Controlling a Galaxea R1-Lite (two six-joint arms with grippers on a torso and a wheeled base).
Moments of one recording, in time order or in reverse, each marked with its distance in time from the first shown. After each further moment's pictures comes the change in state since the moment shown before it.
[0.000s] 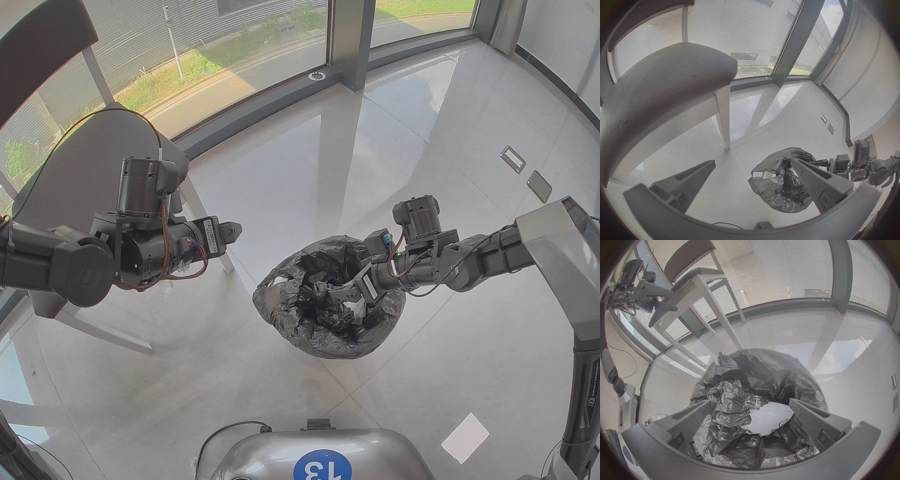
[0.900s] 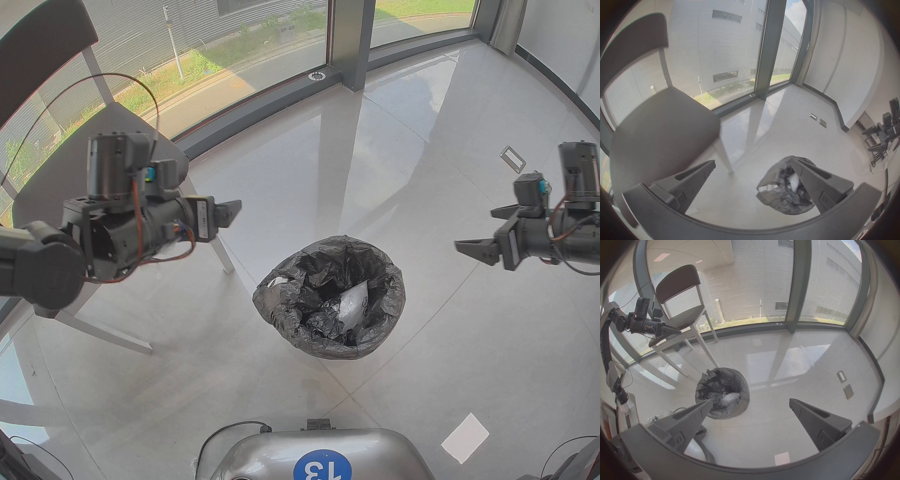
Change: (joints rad) left arm -0.029 -0.105 0.031 -0.095 -0.013 0.280; right arm -0.160 -0.757 0.444 0.131 -0.157 -0.012
